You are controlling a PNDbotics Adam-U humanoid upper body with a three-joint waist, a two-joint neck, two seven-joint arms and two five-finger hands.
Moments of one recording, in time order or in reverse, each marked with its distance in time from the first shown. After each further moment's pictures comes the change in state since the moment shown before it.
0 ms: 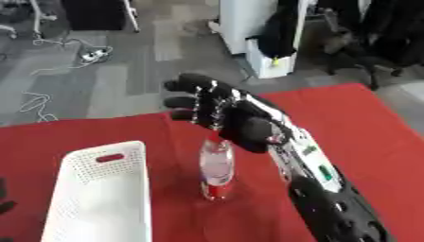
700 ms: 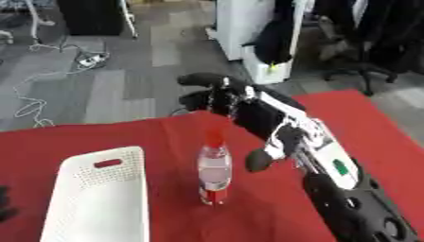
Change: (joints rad) left arm 0.006 0.000 -0.006 0.001 0.004 -0.001 -0.010; right arm 0.007 -0.060 -0.021 0.056 0.274 -0.265 -0.083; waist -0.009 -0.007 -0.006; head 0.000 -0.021
